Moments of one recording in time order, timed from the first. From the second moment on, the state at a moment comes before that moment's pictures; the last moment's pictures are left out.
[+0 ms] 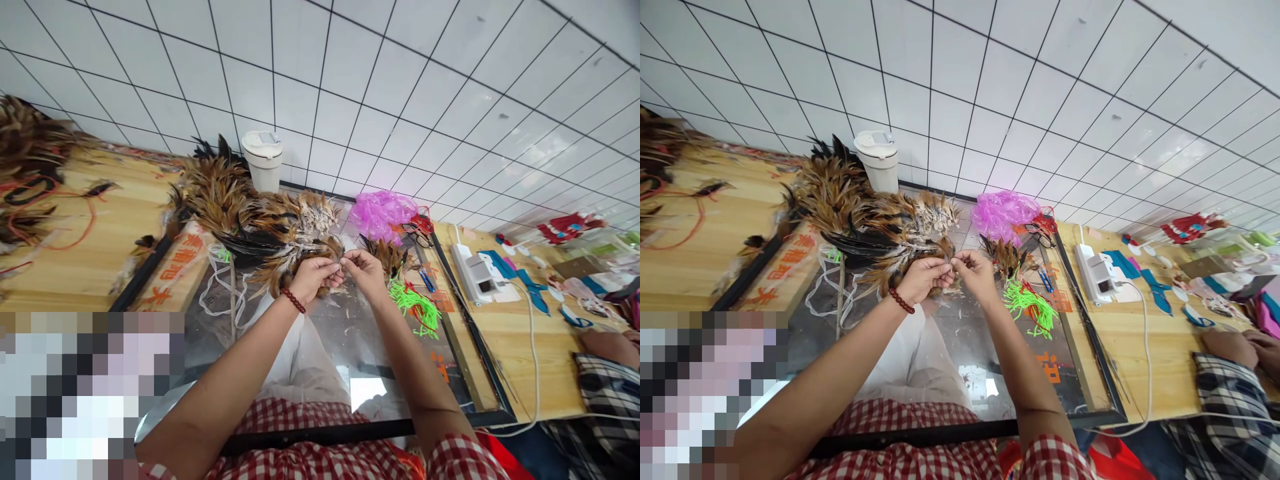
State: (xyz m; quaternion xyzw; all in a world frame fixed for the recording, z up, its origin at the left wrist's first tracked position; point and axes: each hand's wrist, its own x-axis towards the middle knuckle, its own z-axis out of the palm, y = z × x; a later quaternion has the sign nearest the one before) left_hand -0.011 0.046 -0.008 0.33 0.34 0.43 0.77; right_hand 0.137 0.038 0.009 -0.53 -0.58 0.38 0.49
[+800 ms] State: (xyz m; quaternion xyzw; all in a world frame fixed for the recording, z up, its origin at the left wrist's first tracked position) left_hand -0.011 0.048 -0.006 0.27 0.31 0.46 0.78; right_hand 0.151 0.032 0.022 -0.48 -0.81 0.10 0.32
